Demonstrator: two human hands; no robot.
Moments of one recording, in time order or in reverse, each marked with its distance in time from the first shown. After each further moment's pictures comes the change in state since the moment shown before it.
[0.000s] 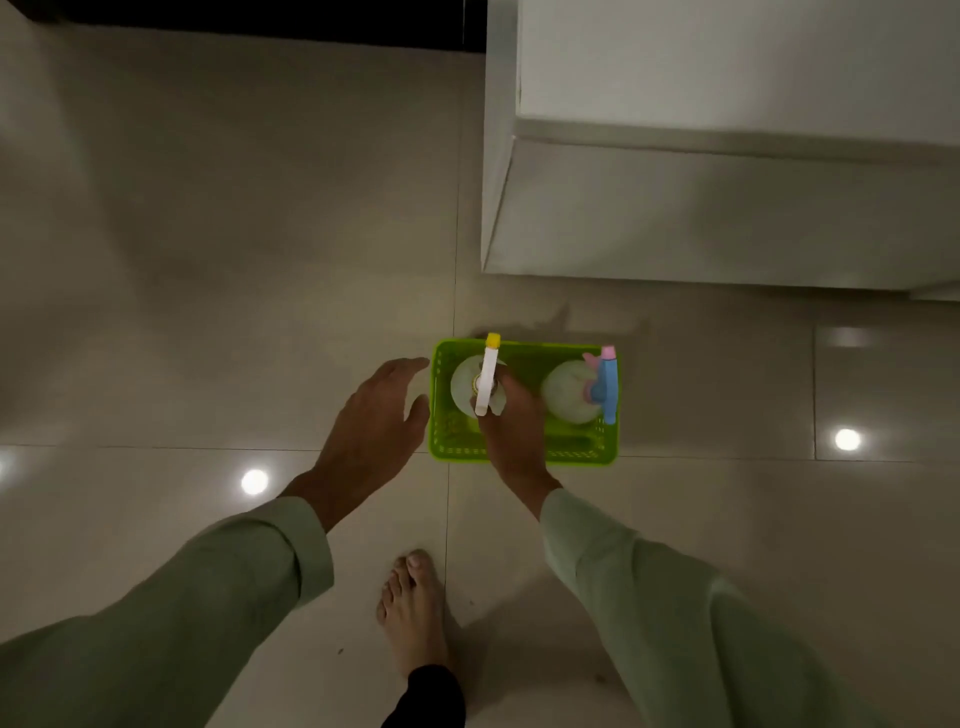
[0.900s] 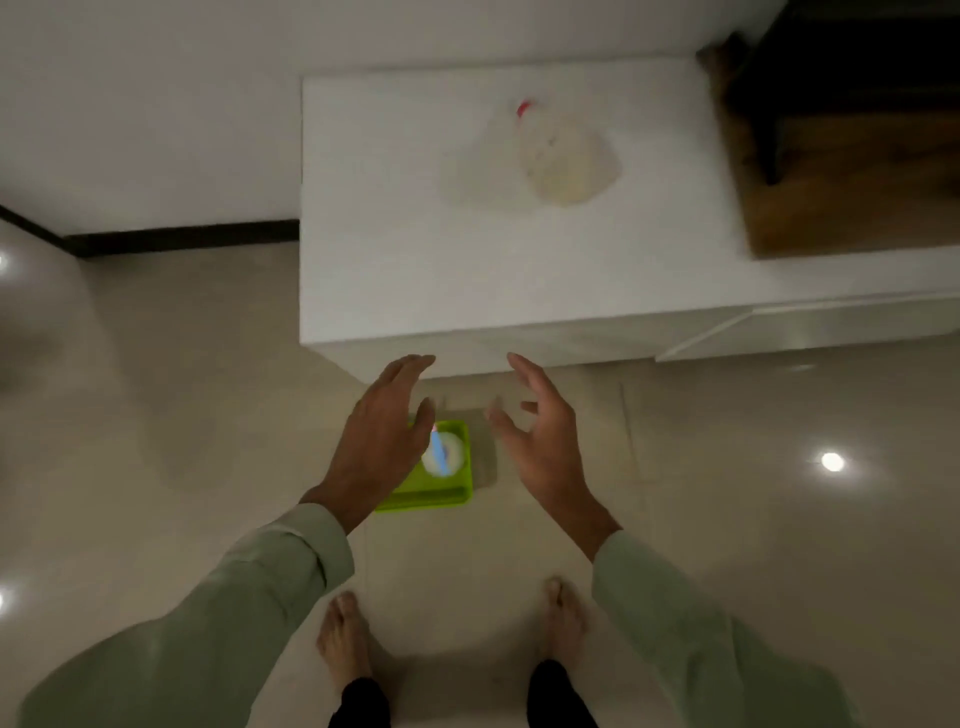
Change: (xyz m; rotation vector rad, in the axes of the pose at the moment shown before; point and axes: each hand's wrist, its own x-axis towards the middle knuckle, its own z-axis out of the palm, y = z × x) left_hand -0.068 0.314 -0.068 -0.007 0.167 0.268; right_hand -0.053 -0.143 -0.356 0.209 0.083 -0.101
